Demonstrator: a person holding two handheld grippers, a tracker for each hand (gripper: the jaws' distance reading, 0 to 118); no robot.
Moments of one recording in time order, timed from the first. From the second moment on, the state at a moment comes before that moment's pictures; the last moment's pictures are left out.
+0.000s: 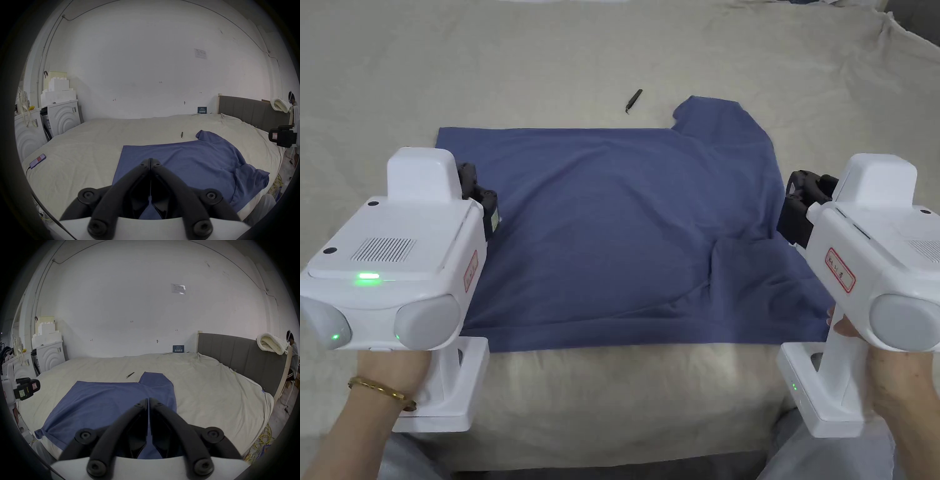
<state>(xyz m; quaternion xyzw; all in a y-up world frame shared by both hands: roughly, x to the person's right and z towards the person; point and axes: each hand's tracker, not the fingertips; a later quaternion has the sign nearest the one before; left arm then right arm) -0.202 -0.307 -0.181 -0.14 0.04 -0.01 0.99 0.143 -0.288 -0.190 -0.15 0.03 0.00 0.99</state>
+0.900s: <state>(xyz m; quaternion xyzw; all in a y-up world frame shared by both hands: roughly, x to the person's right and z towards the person) -0.203 -0.307 -0.176 -0.15 0.04 0.00 0.99 0.145 -0.292 -0.186 -0.16 0.04 0.00 0.99</state>
